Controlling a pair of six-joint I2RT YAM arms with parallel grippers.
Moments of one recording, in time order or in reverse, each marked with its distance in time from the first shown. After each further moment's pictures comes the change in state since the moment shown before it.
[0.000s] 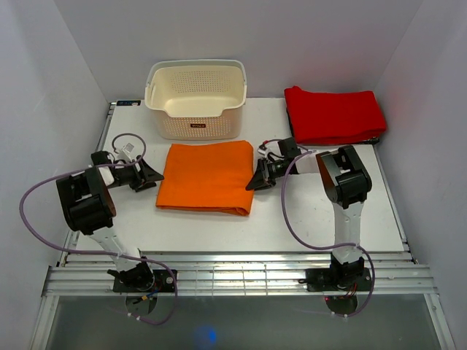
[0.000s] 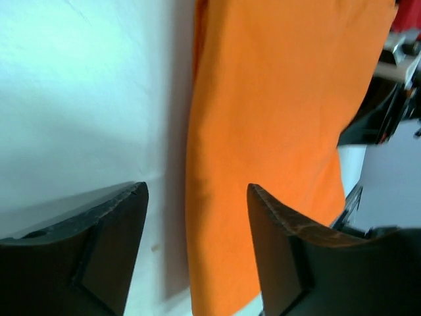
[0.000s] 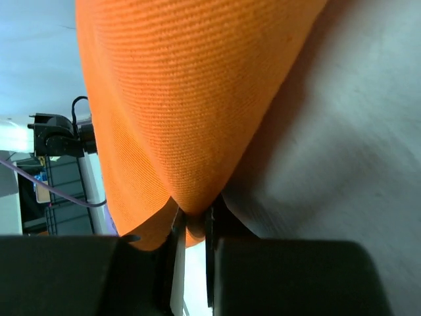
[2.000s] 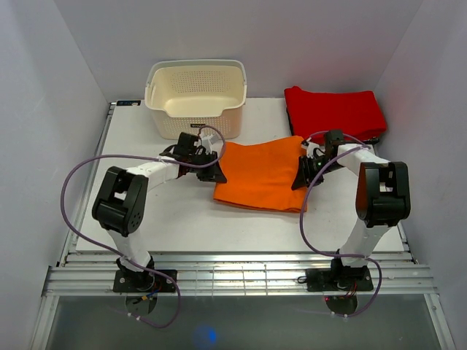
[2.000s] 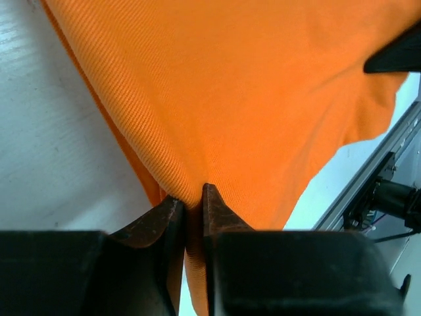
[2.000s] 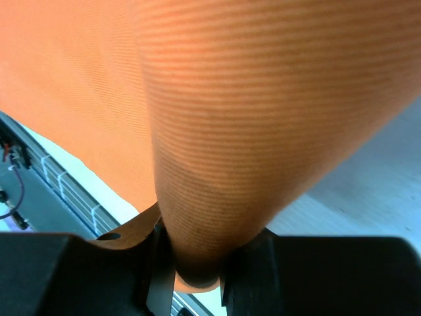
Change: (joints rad) left arm -0.764 -0.091 0.087 0.079 -0.332 -0.270; right arm -0.306 -0.325 -0.021 -0.650 0.349 -0.499
